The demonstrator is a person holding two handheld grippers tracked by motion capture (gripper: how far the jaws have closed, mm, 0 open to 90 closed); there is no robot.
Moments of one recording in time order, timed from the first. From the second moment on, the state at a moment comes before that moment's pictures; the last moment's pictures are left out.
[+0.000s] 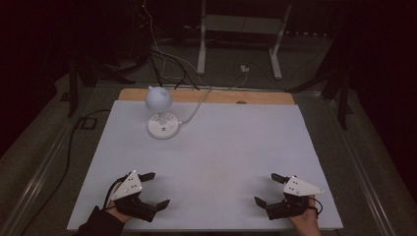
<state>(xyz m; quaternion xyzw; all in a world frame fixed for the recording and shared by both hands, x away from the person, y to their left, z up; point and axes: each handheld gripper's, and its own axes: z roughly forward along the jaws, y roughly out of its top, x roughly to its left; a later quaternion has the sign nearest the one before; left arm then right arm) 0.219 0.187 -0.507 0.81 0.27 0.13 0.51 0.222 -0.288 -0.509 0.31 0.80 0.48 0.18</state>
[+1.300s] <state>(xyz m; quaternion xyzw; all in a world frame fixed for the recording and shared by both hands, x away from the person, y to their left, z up) 0.258 0.169 -0.453 0.81 0.26 0.12 0.51 0.217 -0.291 -0.502 0.31 0.78 0.50 0.21</state>
